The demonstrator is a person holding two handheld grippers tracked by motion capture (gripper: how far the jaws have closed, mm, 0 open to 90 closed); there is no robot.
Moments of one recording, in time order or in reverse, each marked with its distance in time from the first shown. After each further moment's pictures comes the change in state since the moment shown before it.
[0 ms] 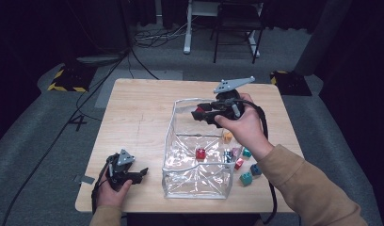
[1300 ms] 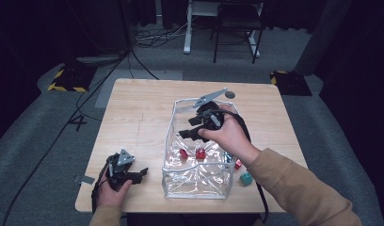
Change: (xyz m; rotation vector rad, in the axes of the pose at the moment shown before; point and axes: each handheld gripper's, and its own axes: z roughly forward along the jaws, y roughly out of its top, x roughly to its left) left arm 0.000 0.000 0.000 0.000 0.000 0.000; right arm 0.012 -0.016 0.045 0.175 0.044 0.026
